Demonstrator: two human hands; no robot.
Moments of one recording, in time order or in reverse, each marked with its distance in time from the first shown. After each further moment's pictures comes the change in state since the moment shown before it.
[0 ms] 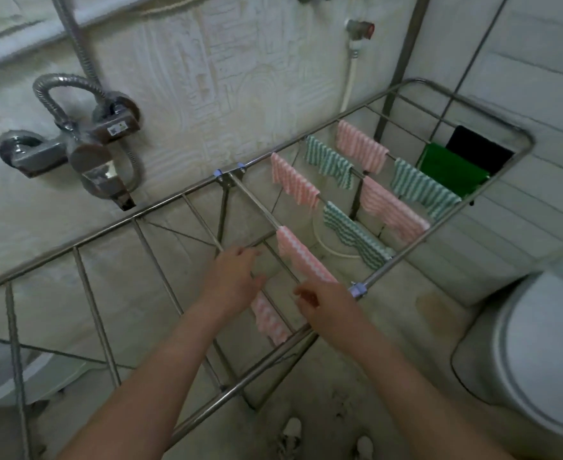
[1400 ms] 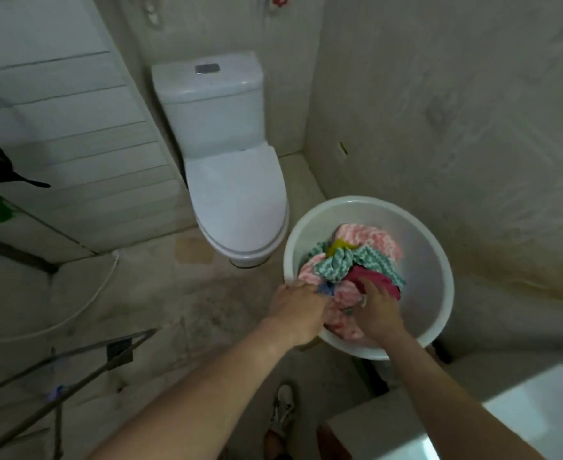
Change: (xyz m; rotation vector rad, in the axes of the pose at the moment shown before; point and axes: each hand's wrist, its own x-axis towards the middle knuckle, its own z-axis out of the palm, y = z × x) left_hand -0.222 0.473 0.325 0.442 -0.676 1.526; right_hand -0.468 0.362 -0.031 0.349 0.684 1.403
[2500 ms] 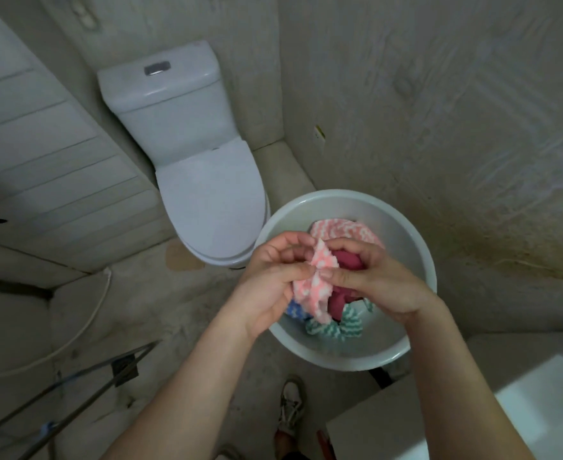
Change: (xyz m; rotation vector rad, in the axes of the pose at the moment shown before) left_hand 0.040 0.033 -0.074 -1.874 0.152 -0.116; right_hand -0.009 -0.023 -0.117 0.977 -0.367 -0.349
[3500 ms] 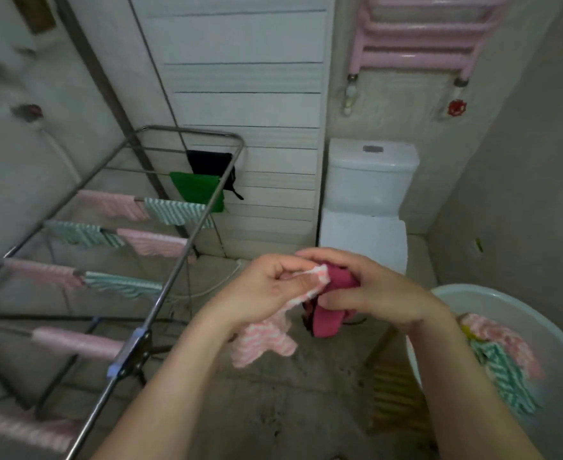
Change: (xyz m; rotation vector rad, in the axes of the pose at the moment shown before) left_hand -0.274 0.126 -0.118 0.672 0.328 0.306; right_hand -0.018 -0.105 0.271 -0.487 -0.673 -0.181
